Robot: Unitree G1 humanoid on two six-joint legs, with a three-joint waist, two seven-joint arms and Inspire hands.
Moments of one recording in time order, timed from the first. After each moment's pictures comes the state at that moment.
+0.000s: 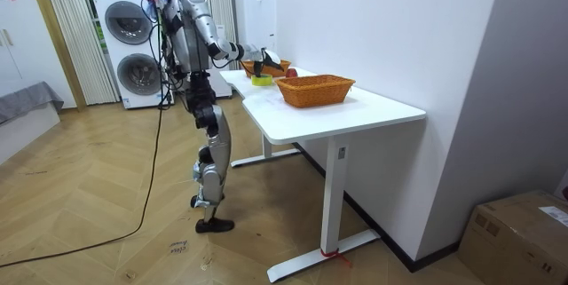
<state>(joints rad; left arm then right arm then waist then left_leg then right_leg) 0.30 0.27 -0.07 0.83 0.52 0.19 0.01 -0.13 -0.38 0.42 0.00 -0.36 0.13 0.16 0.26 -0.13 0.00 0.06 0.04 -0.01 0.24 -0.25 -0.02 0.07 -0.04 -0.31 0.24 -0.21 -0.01</state>
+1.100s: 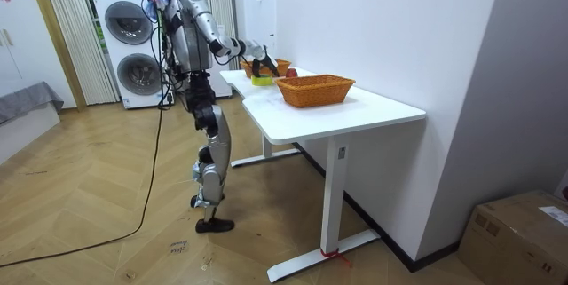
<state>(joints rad) 0.27 0.31 -0.08 0.83 0.53 0.21 -0.05 -0.19 -0.39 0.41 -0.01 -0.37 0.18 0.43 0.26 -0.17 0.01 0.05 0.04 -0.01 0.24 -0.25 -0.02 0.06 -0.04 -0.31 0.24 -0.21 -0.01</state>
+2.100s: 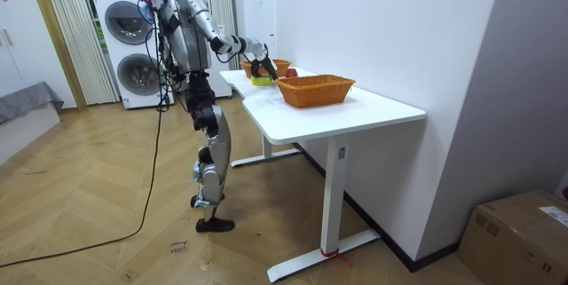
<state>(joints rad) 0.25 0.32 -0.08 0.82 0.55 0.26 -0.06 -0.19 -0.42 0.41 0.02 -0.40 0.28 0.58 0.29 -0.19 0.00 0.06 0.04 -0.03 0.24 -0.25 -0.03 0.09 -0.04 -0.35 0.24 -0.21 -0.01</state>
